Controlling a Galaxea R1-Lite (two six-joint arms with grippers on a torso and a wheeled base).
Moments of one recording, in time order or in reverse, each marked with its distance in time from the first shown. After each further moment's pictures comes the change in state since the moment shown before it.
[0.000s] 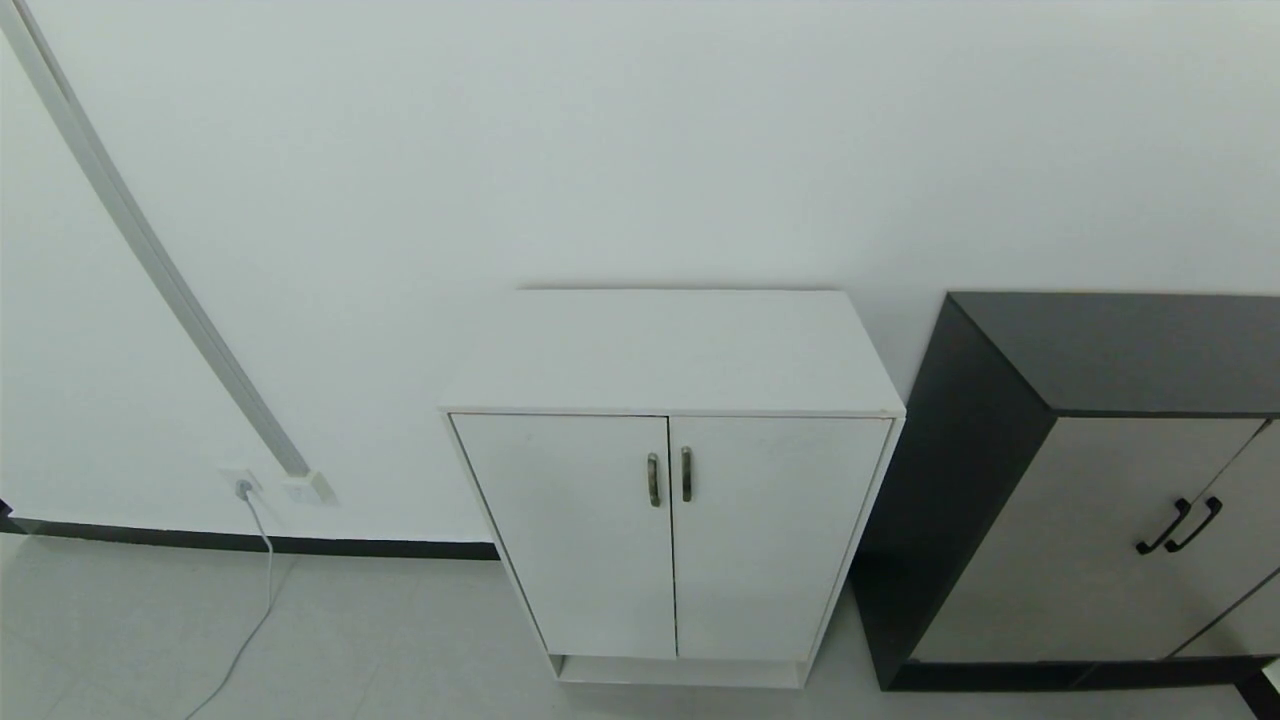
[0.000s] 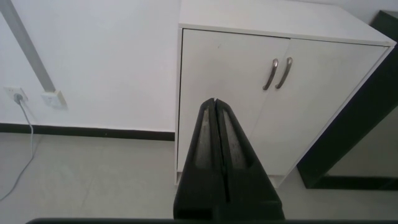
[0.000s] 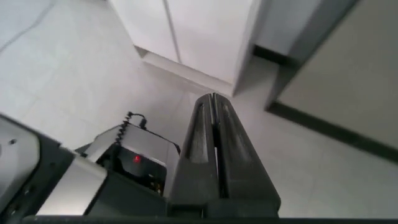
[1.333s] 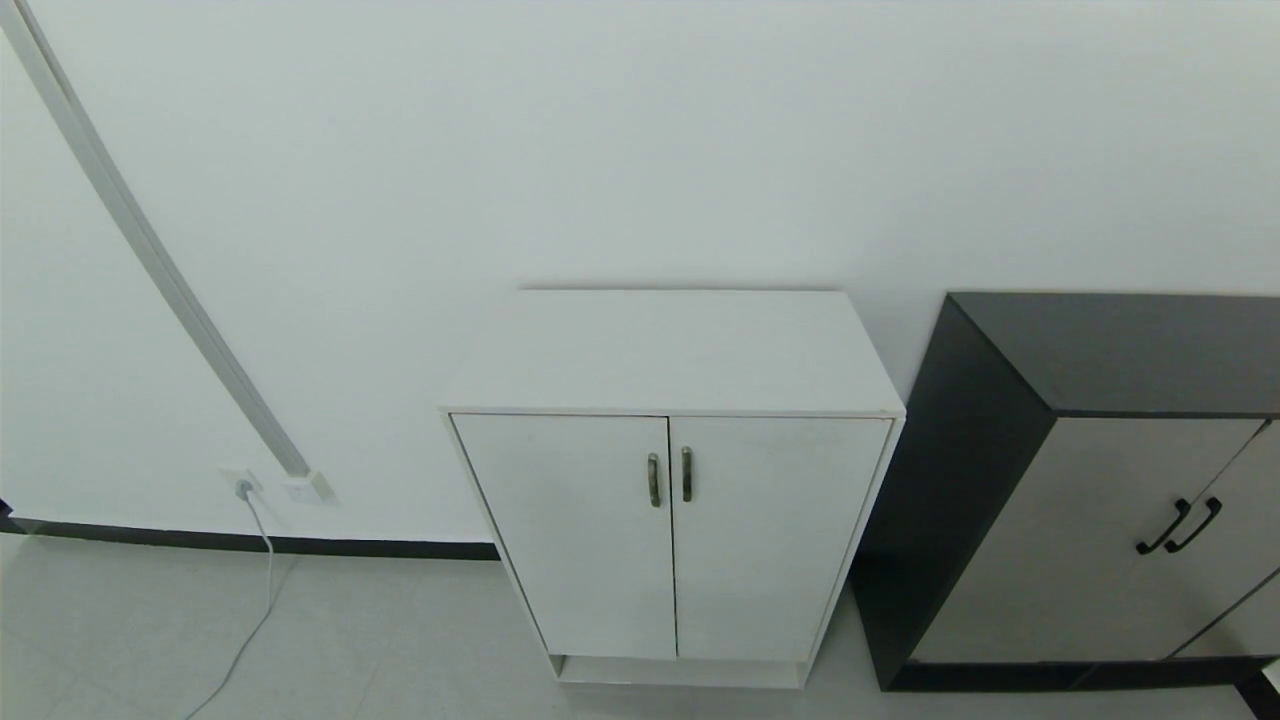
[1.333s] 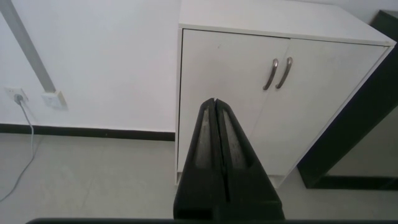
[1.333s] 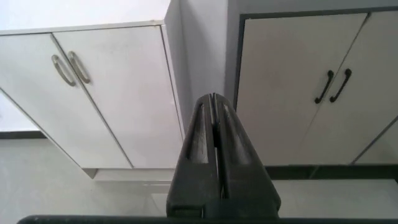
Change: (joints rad) left arm 0.000 0.000 0.000 0.000 -0.001 0.000; right arm -0.296 -0.483 0.000 -0.009 -0.060 0.105
